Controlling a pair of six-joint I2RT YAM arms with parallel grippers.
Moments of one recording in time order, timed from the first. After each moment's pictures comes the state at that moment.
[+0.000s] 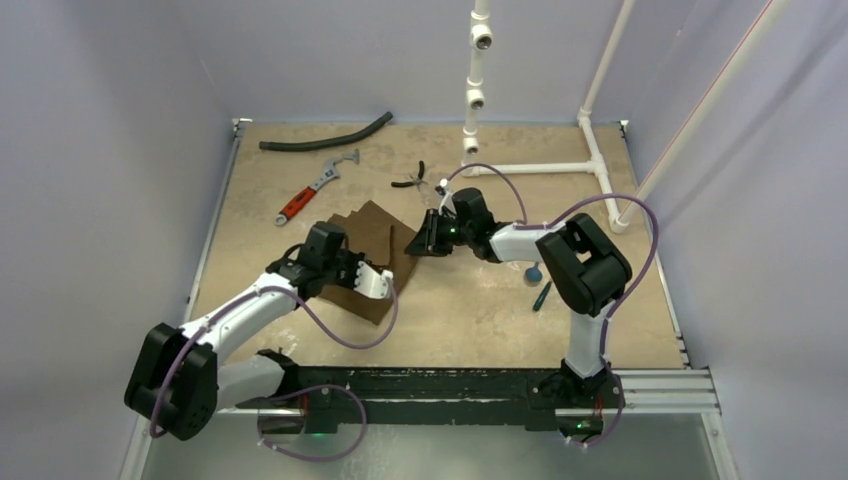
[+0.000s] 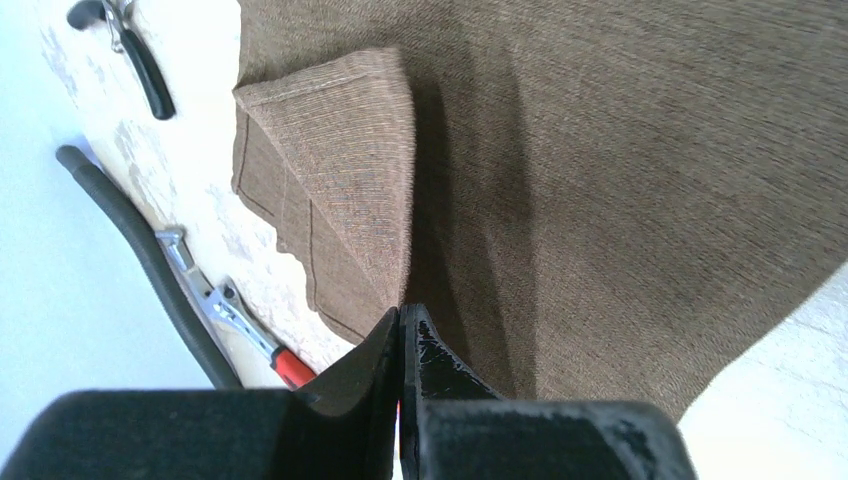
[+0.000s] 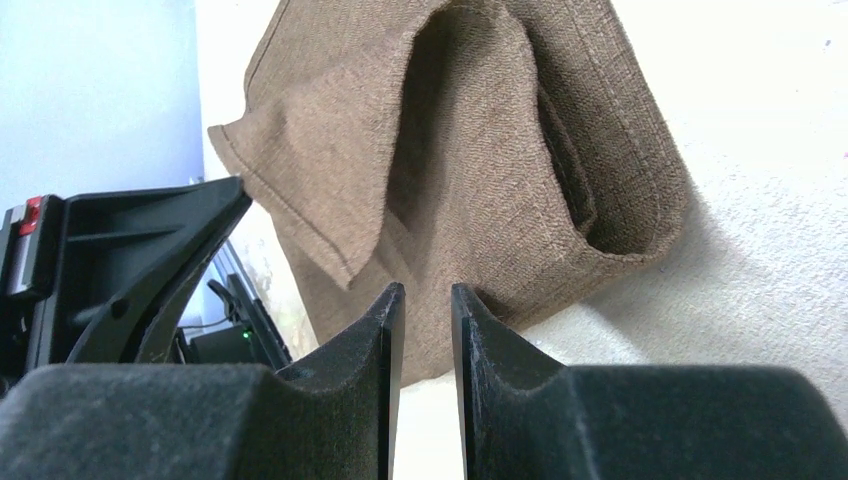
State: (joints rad) left arm -0.46 1.18 0.59 -0.29 0.14 1.38; right arm 0.59 1.92 1.00 0.30 -0.55 0.78
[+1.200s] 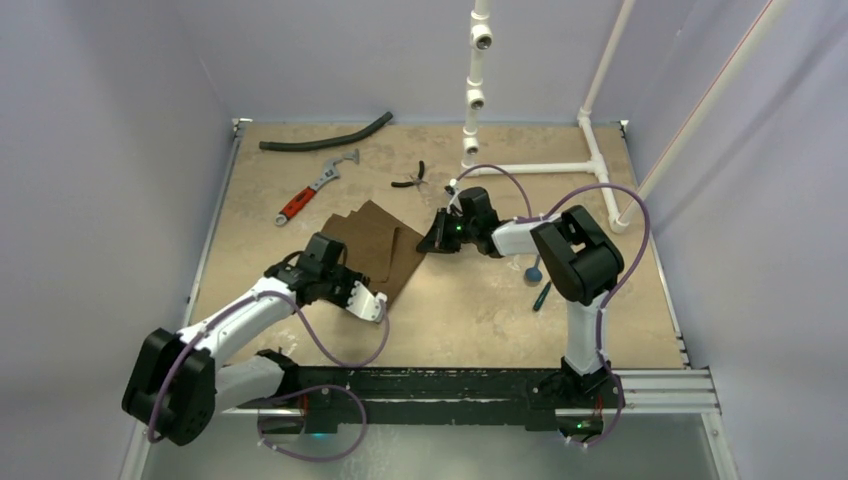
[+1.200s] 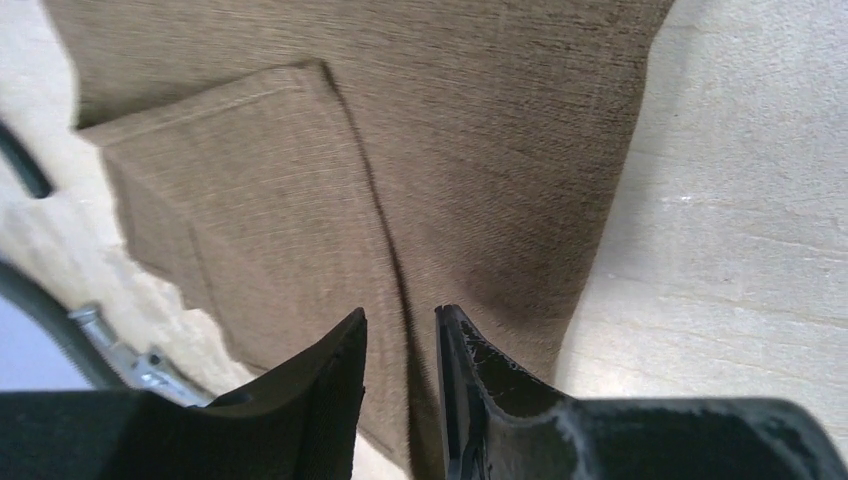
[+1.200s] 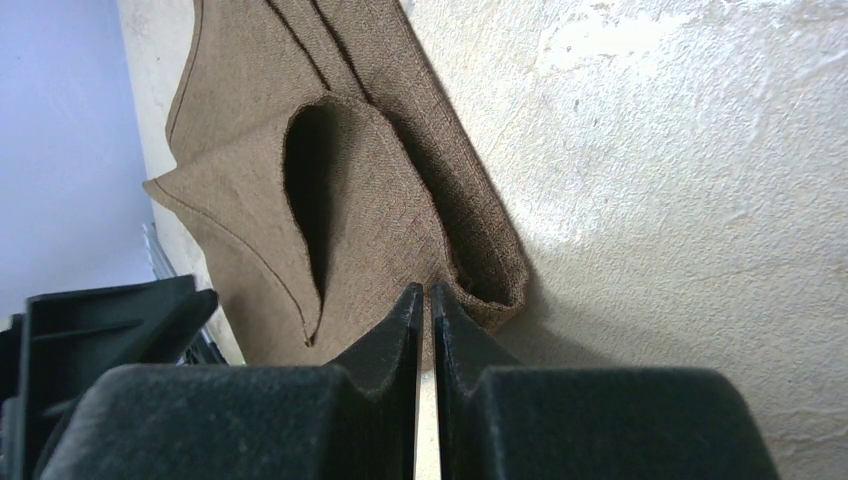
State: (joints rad) left arm -0.46 1.10 0.56 -0.50 0.23 1.51; right arm 0.53 2.01 1.03 0.28 -0.50 0.75
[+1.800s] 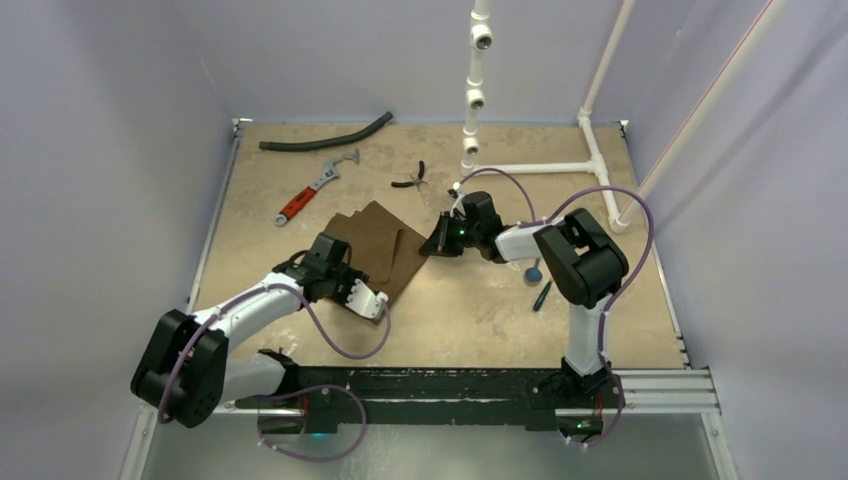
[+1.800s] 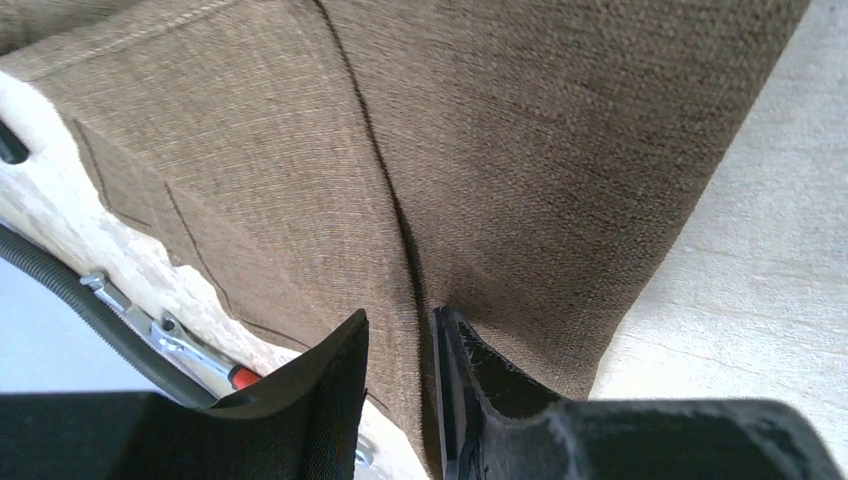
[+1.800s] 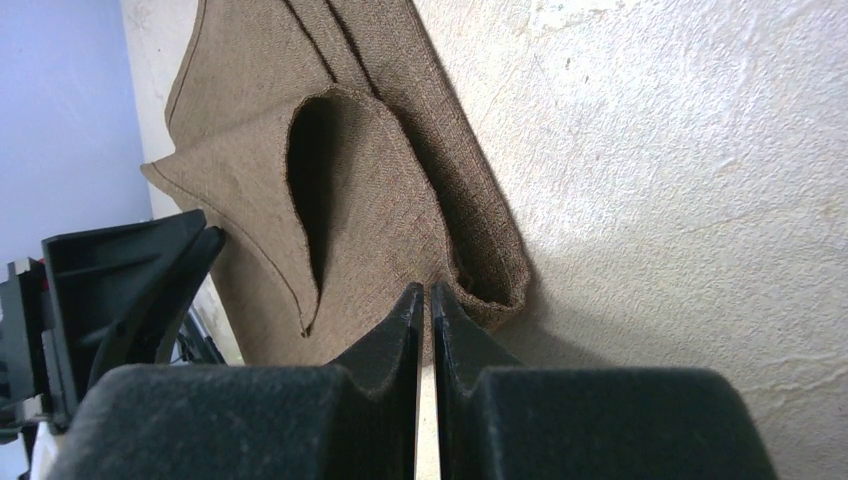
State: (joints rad) left arm -0.45 1.21 0.54 -0.39 0.09 1.56; right arm 0.53 1.97 0.96 0.34 -0.50 0.75
